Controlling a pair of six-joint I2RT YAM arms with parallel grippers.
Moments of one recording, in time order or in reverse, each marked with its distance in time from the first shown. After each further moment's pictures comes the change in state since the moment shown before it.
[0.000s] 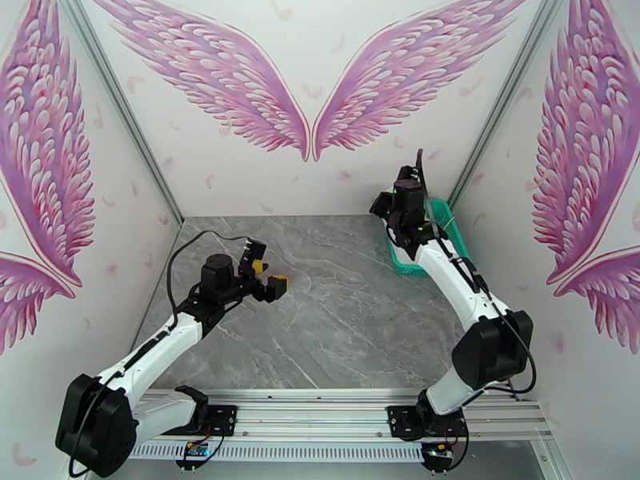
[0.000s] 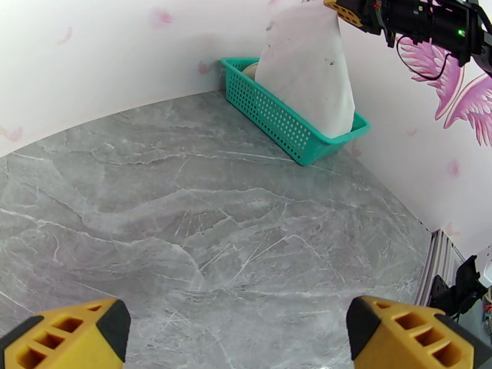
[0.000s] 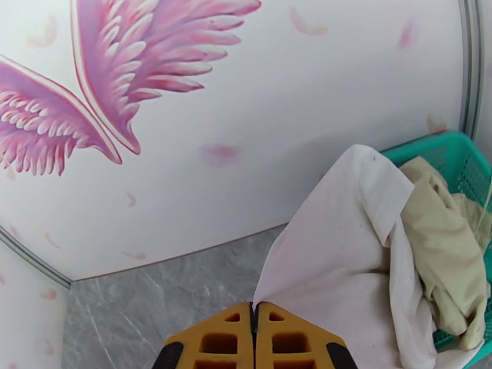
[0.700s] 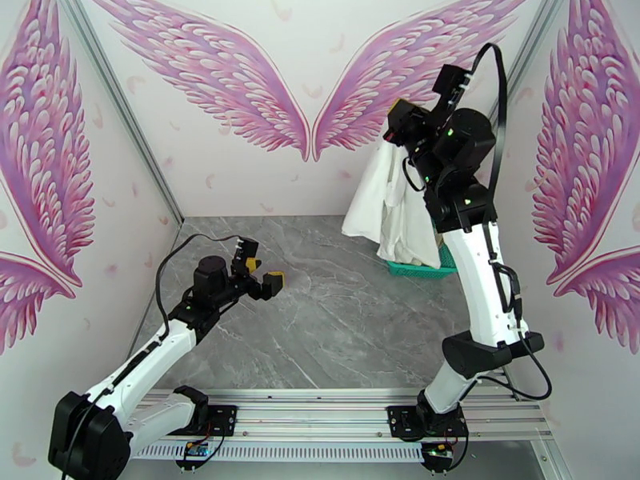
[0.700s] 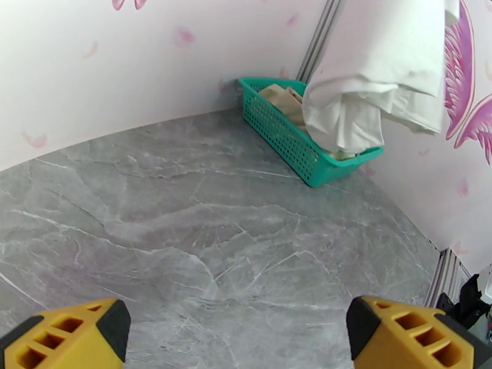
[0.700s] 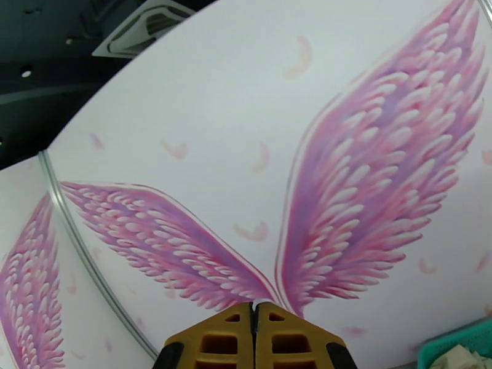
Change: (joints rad) left arm -0.001 -0.093 -0.006 -0.025 -0.113 -0.026; right arm 0.057 0.117 0.865 -0.119 -0.225 -0.063
